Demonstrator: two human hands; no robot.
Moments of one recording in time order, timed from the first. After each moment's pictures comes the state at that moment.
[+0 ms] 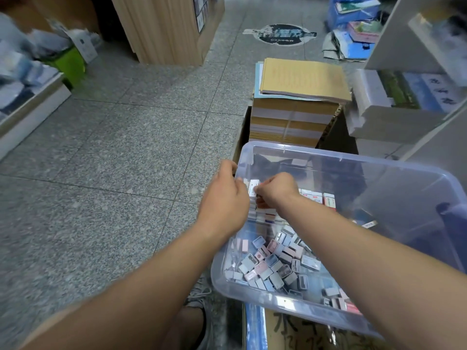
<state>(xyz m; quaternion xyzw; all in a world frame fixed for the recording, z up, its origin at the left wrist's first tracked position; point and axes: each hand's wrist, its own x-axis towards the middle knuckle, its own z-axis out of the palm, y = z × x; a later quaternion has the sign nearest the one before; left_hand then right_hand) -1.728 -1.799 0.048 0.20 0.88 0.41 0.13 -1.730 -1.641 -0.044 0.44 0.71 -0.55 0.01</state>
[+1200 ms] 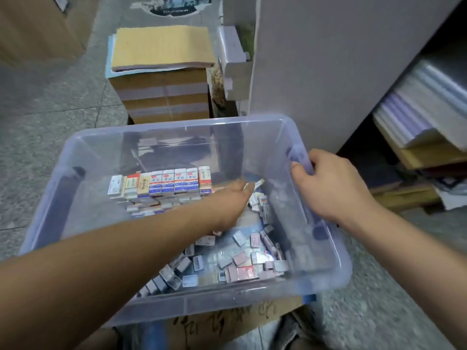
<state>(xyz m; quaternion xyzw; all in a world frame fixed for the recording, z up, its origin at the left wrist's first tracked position) -1.628 -1.592 -0.075 0.62 0.74 -0.02 0.26 -1.452 -1.488 0.041 0.49 0.85 -0.20 -0.06</state>
